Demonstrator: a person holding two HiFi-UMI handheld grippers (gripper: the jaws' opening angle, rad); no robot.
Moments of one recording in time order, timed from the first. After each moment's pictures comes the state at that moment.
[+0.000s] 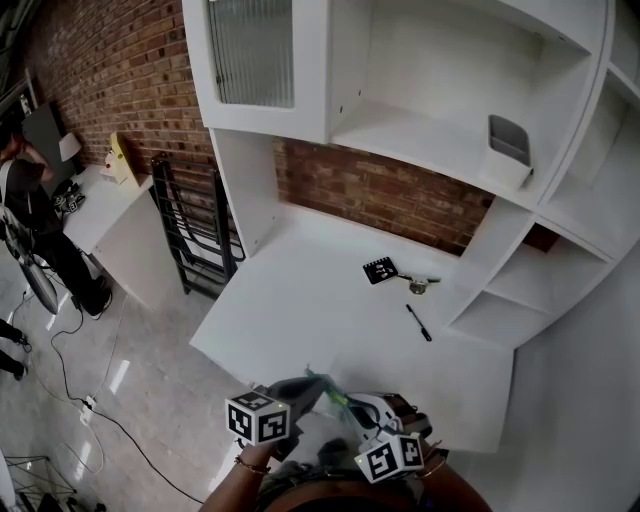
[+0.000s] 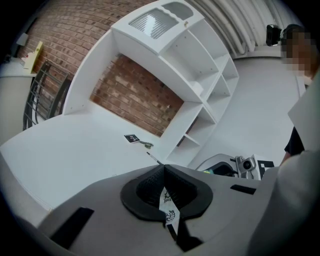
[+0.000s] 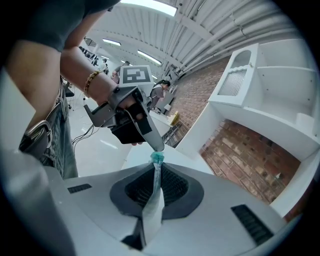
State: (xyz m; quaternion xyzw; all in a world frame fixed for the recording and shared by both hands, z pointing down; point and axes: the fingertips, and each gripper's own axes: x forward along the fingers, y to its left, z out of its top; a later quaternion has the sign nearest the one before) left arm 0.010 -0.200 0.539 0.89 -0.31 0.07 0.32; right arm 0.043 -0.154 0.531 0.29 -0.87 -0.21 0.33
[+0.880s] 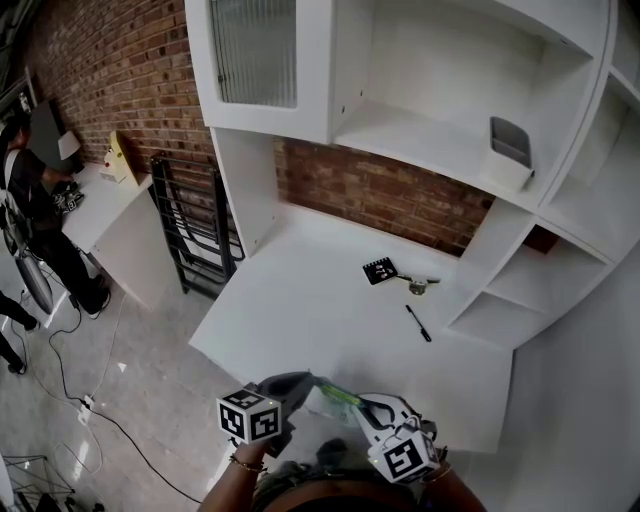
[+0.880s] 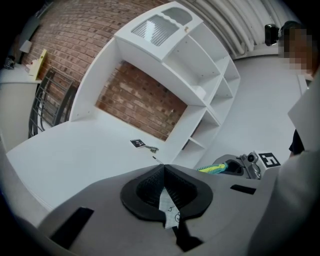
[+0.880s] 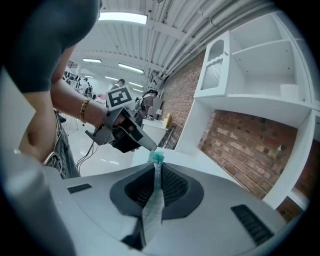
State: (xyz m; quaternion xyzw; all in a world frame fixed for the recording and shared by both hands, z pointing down) left arm -0.011 -0.212 0.535 0.89 -0.34 0.06 0.31; right arm 0.061 -0.152 0.510 0.31 -0.90 -0.11 0.27
